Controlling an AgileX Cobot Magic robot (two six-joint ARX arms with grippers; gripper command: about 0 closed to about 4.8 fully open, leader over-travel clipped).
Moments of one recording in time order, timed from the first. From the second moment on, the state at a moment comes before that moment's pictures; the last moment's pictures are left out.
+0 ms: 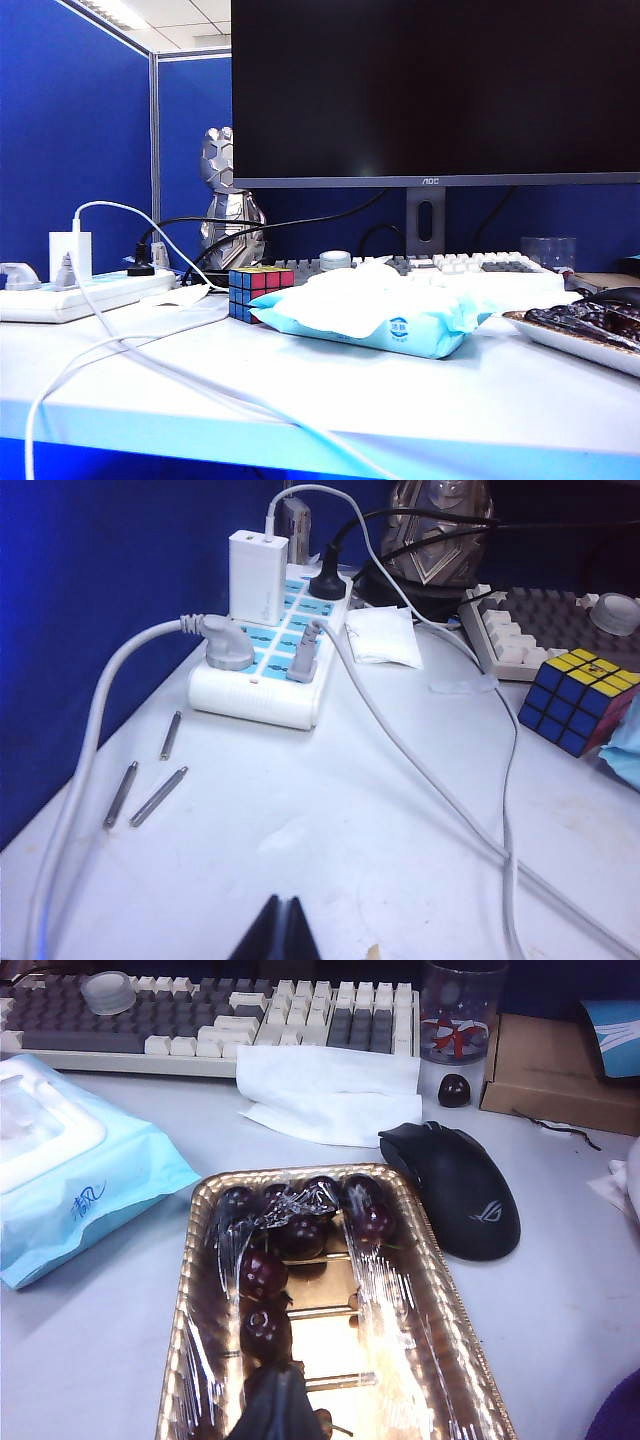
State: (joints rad) left arm -0.01 0.01 0.01 -0.16 0.02 -0.08; right arm 0.12 0.00 0.03 -0.25 0.02 -0.01
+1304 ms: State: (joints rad) left arm -0.01 0.01 0.01 -0.16 0.02 -0.08; right arm 0.30 0.97 0.73 -0.10 -0.23 0.14
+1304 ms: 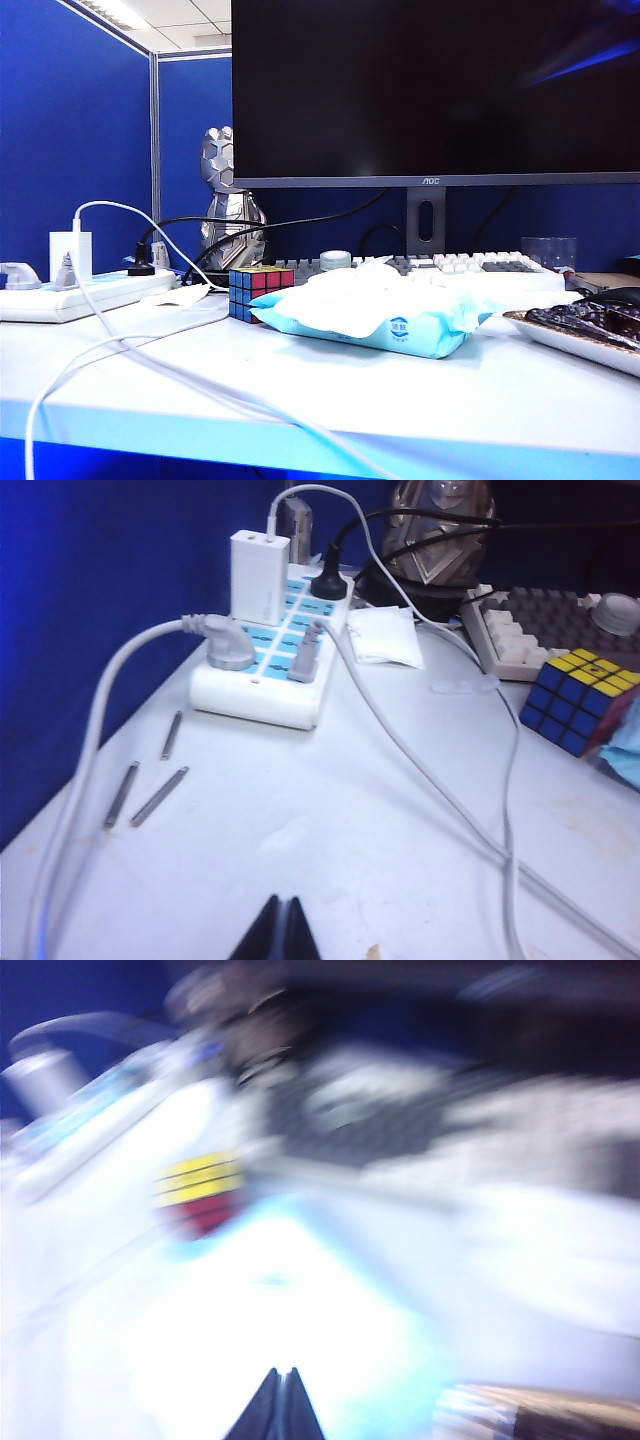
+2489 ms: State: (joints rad) left arm -0.01 0.01 0.01 -0.16 0.02 -0.08; right arm 0.38 1.74 1.02 0.02 -0.36 -0.05
